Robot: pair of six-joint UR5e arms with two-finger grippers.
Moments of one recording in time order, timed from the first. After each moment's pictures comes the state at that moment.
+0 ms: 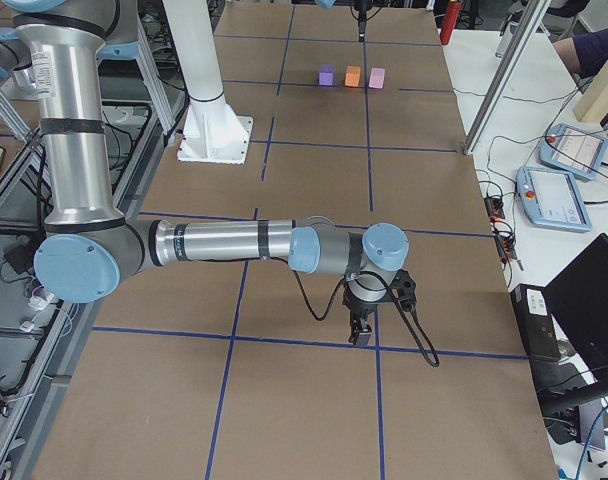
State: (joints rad) left arm -1.16 -1.79 -1.76 -1.74 -2.29 -0.61; right arm 1.52 -1.51 1.59 -1.72 2.29 -0.16
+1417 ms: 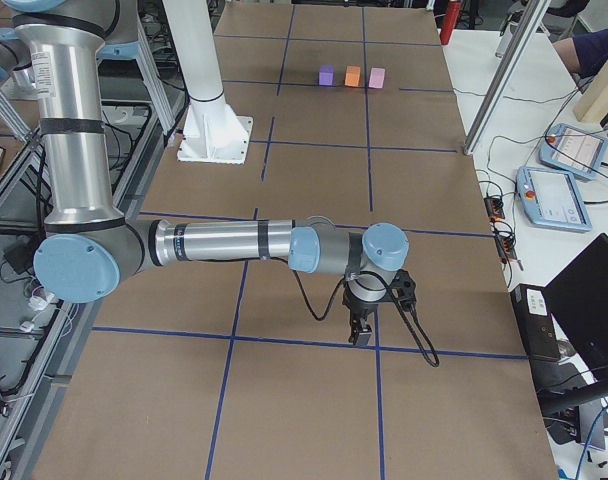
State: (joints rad) left arm -1.52 -1.51 -1.58 -1.89 -2.42 -0.20; right arm 1.52 -1.51 1.59 -1.72 2.29 -0.16
